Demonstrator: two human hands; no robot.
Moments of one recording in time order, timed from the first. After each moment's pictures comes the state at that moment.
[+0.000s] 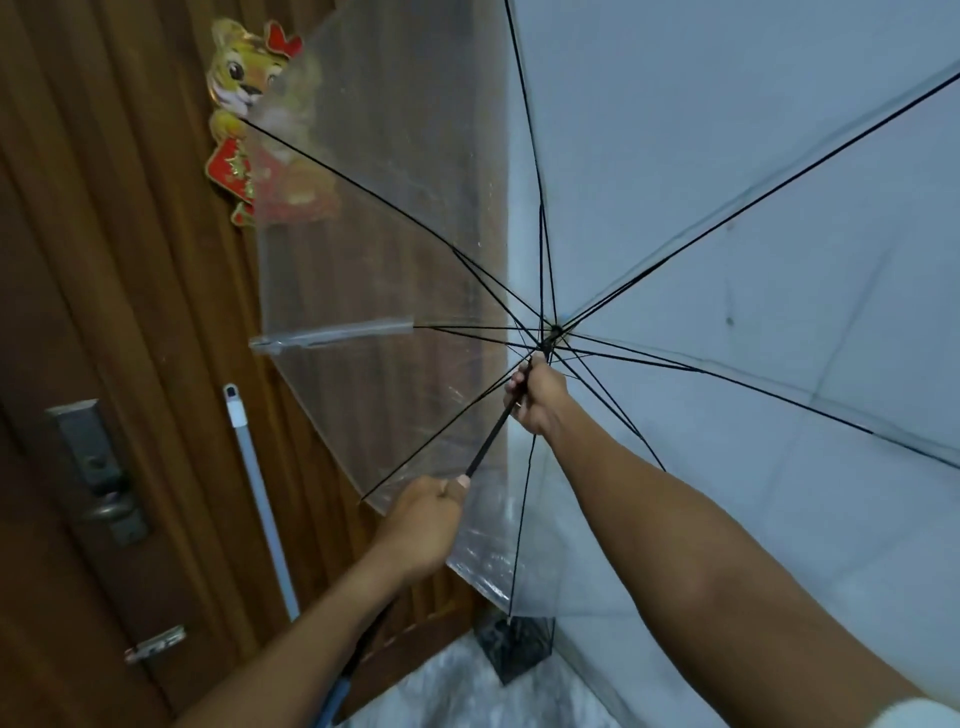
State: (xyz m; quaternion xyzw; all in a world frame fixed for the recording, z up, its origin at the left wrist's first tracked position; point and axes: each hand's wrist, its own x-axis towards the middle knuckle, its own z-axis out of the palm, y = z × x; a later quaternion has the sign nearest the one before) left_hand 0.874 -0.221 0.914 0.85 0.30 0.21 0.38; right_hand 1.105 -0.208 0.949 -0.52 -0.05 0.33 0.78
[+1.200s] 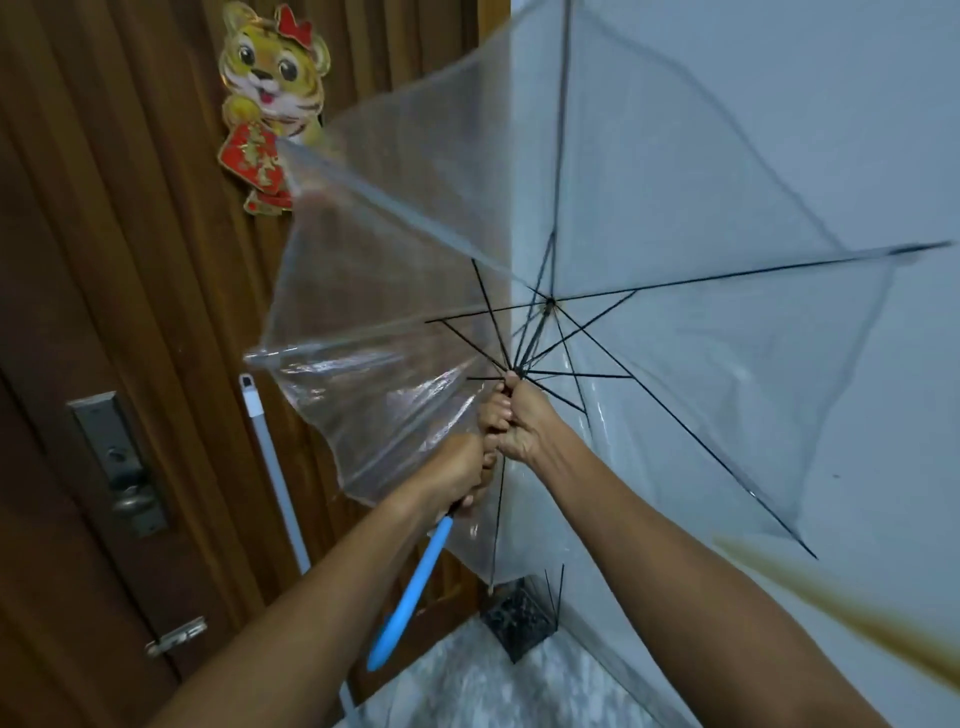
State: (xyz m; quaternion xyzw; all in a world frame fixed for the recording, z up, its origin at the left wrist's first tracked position) left_hand 0.883 -0.199 0.934 0.68 0.36 0.11 0.63; right_hand 1.020 -0.199 0.919 -0.35 -0.06 0.50 0.79
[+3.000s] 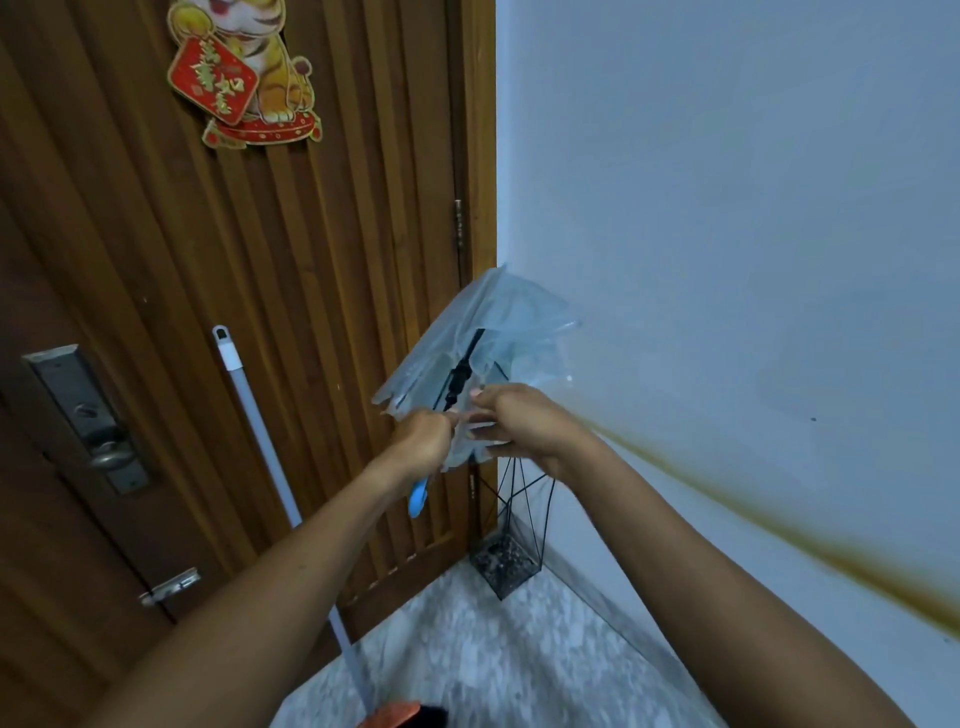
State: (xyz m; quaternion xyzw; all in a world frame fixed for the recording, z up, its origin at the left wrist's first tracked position) left_hand 0.863 -0.180 0.897 0.75 0.39 0.13 0.52; right_hand 0.949 -0.285 0.919 -0.70 -0.25 0.37 0.56
